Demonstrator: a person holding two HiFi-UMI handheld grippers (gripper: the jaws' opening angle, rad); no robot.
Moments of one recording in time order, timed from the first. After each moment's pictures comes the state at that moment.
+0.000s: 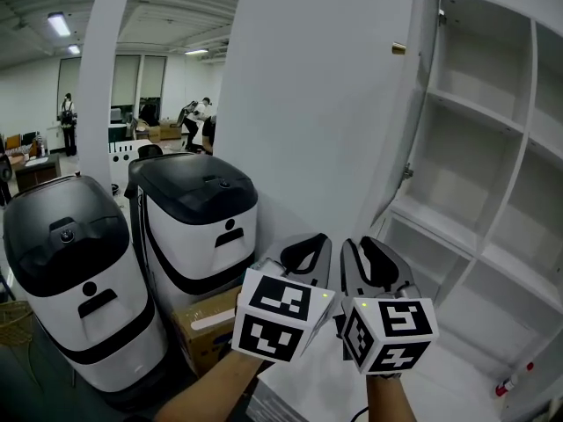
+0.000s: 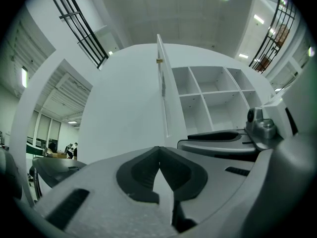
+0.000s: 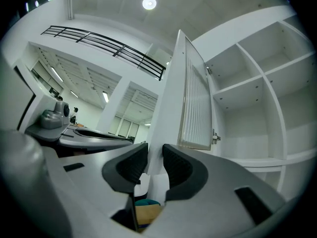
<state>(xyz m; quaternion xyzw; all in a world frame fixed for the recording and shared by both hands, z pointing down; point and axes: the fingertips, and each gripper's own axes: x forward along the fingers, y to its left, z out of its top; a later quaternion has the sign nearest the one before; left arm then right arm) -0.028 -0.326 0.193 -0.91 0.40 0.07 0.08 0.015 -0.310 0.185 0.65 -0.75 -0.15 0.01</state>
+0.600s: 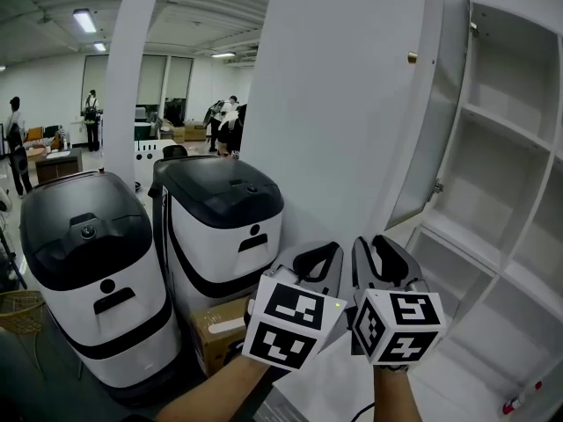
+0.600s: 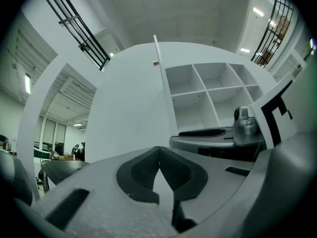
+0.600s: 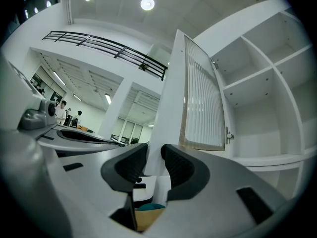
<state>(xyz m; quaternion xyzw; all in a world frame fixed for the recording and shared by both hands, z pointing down) -0.063 -0.339 0.199 -0.90 0.42 0.05 0.09 -0.014 -0.346 0.183 0.63 -0.77 -0.14 0.01</state>
